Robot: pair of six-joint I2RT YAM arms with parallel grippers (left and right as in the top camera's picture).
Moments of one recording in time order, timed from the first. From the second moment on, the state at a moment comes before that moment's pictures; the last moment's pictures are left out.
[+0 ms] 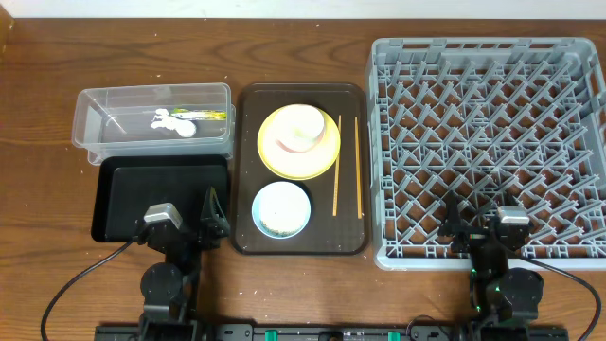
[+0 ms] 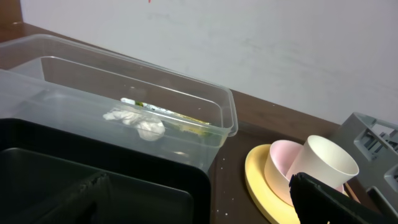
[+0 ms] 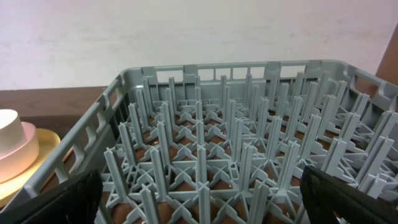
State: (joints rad) left arm -0.08 0.03 0.02 -0.11 -0.11 -0.32; right arm -0.01 0.01 0.01 -0.07 0.00 0.06
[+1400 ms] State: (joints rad) left arm -0.08 0.03 0.04 -0.14 0.05 -0.32; right arm -0.01 0.01 0.01 -0.07 0.00 0.06
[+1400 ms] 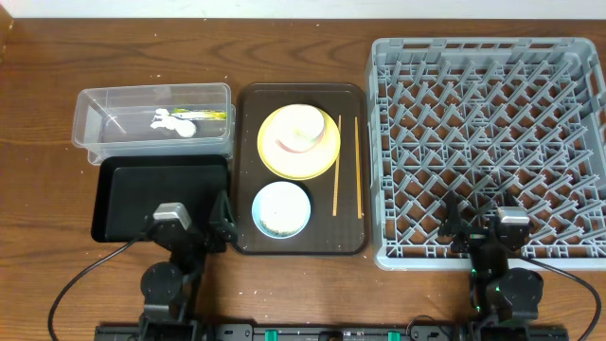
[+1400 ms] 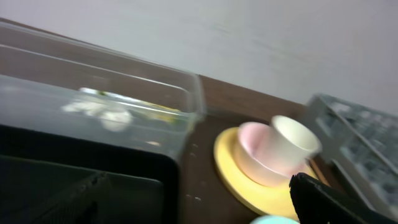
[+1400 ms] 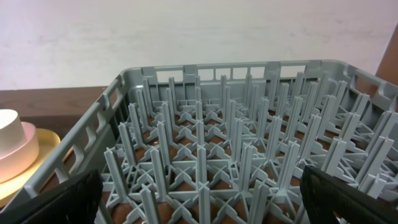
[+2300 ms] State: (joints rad) left arm -0.08 0.97 1.00 -0.89 0.52 -0.33; right arm -0.01 0.01 0.01 -0.07 0.00 0.06
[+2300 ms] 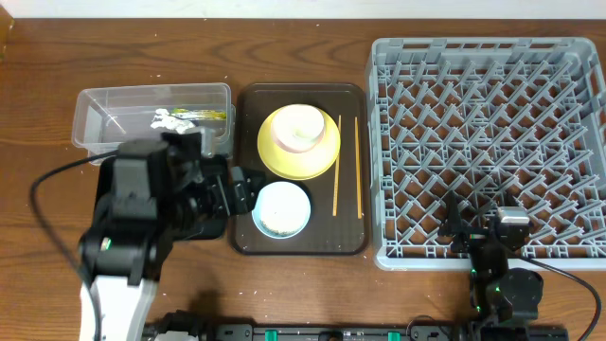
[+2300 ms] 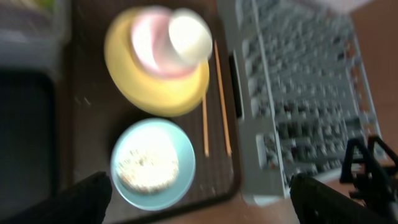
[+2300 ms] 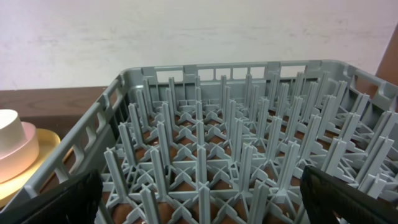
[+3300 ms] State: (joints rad) left arm -0.68 1.48 1.00 -0.70 -0.03 -0.62; right arm -0.01 0.01 0.01 -0.07 0.00 0.06
